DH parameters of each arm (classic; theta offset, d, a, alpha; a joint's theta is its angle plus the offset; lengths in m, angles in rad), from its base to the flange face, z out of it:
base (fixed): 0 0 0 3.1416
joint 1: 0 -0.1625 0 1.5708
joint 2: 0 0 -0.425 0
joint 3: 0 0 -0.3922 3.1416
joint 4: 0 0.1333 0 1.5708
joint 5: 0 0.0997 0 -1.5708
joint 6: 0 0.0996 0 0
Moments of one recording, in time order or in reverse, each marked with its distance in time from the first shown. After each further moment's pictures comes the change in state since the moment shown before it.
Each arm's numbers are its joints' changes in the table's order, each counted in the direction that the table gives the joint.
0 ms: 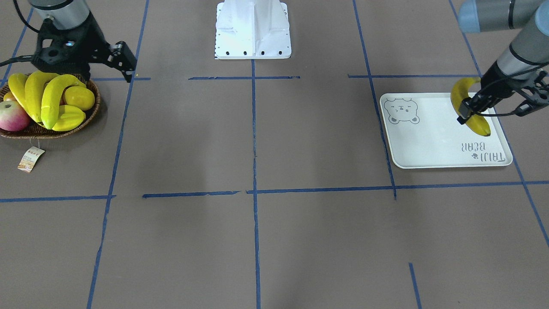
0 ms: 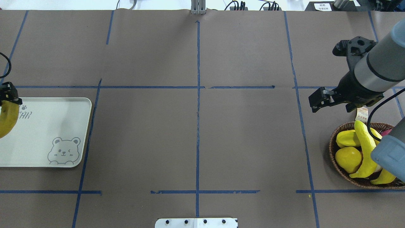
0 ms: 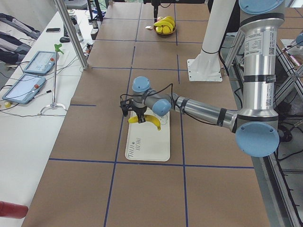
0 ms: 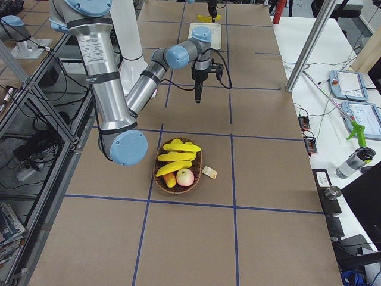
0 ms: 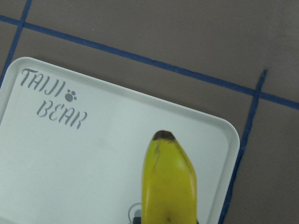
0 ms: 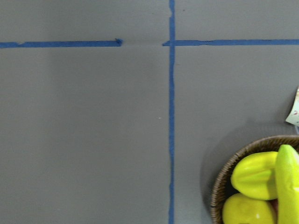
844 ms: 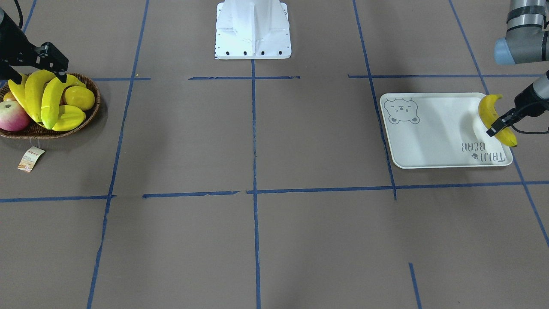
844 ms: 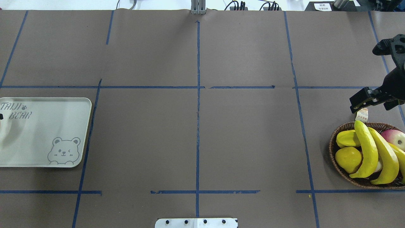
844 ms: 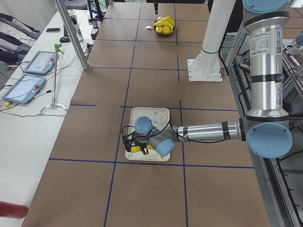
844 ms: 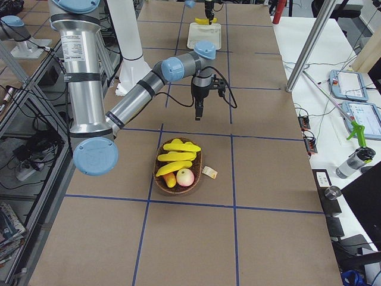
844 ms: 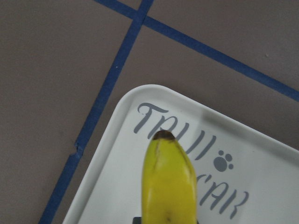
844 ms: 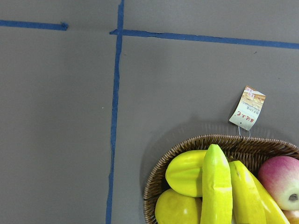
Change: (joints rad) left arm 0.027 -0.034 -0.318 -0.320 -0.028 -0.011; right arm -0.127 0.128 0.002 0.003 0.065 -0.234
